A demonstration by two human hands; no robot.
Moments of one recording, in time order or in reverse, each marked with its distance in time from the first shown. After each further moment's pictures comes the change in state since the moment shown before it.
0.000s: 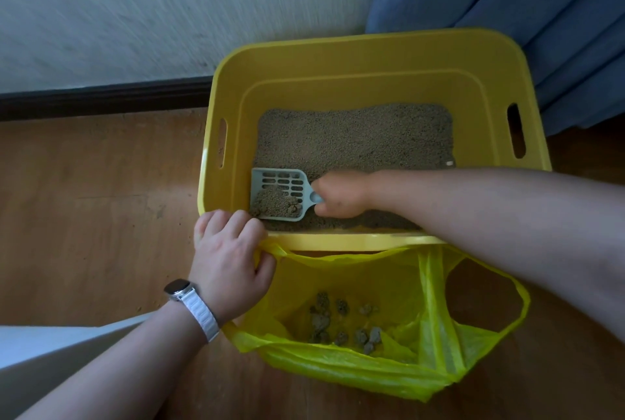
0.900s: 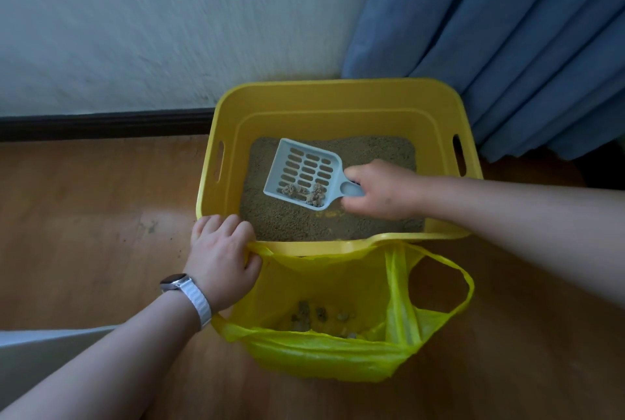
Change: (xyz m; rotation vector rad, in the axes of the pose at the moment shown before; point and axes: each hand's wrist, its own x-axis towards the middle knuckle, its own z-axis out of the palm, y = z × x) left_hand 0.002 0.001 -0.006 0.048 -0.076 -0.024; right_hand -0.128 0.003 -0.049 0.214 0.281 0.195
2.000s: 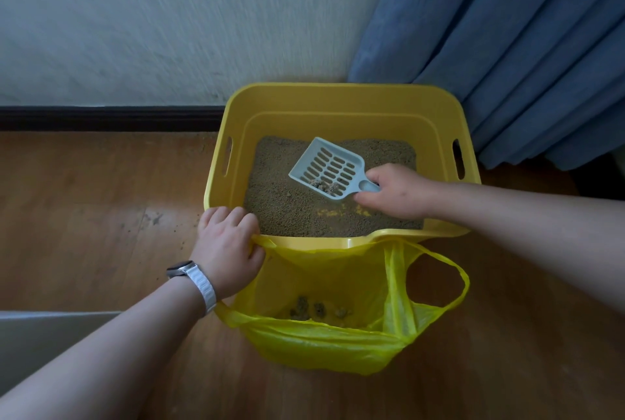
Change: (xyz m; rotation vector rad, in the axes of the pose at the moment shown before) left_hand -0.001 -0.004 0.008 0.011 0.045 0.004; right_hand -0.015 0.007 0.002 0.193 0.033 0.120
